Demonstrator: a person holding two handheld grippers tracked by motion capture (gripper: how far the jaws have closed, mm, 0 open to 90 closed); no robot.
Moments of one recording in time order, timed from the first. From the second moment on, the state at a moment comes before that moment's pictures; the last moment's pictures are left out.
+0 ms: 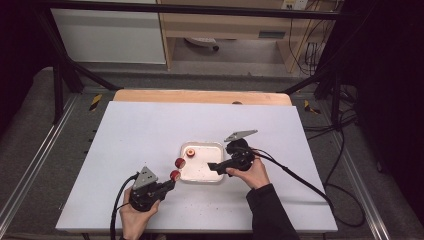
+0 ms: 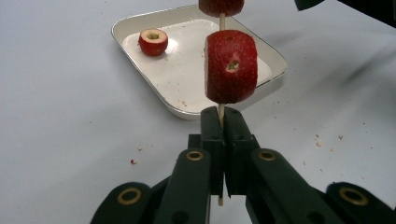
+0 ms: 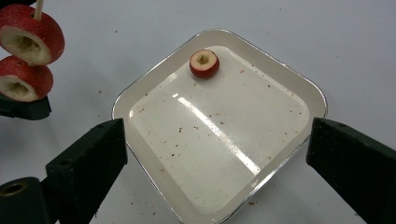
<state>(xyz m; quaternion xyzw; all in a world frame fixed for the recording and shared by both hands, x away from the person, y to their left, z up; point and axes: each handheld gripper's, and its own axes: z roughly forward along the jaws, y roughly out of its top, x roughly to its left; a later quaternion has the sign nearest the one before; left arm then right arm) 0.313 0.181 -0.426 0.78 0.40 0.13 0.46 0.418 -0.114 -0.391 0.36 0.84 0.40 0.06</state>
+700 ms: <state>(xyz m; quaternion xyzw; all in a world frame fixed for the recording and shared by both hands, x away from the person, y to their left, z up) 0.312 0.198 -0.430 0.78 0.41 0.13 0.46 0.453 -0.073 -0.391 0.33 0.88 0.34 0.06</state>
